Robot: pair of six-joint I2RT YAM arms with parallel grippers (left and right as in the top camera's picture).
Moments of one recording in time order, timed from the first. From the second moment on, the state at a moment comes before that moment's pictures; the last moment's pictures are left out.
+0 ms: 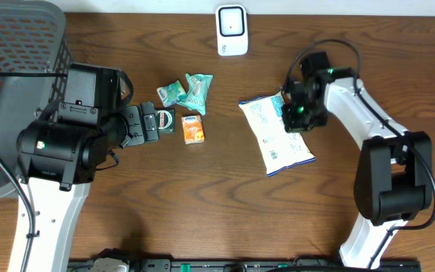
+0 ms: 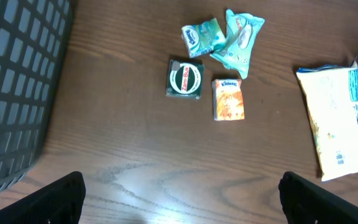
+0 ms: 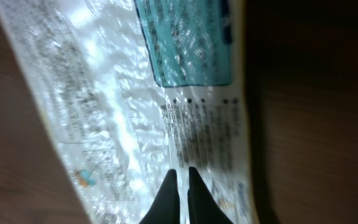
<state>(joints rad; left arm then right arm) -0.20 1.24 1.52 -1.31 -0.06 -0.33 0.18 1.98 1.39 -0.93 -0.25 -0.03</state>
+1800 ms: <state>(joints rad) -0.20 1.24 1.52 -1.31 -0.06 -0.33 0.14 1.69 1.38 -0.81 -0.23 0.13</state>
